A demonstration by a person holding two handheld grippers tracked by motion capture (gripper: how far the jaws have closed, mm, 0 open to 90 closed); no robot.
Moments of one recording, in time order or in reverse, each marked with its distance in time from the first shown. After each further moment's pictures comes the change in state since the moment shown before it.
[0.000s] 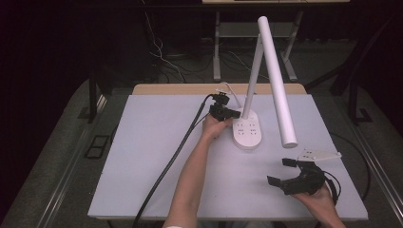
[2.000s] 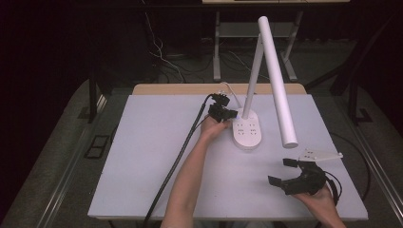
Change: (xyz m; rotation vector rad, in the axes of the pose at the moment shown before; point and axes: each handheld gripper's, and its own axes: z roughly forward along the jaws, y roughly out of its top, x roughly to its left) left arm -0.004 -0.003 -0.011 -0.006 0.109 0.115; right arm -0.001 -0.001 -0.001 -0.005 -0.001 0.005
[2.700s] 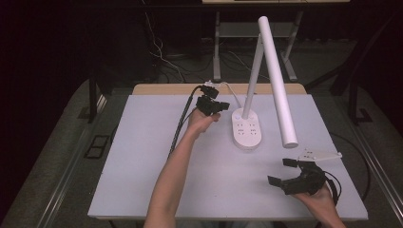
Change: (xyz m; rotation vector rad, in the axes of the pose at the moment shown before) left arm 0.003 0.016 -0.059 -0.083 -0.010 0.023; right arm 0.000 0.000 0.001 0.006 -0.002 -0.003
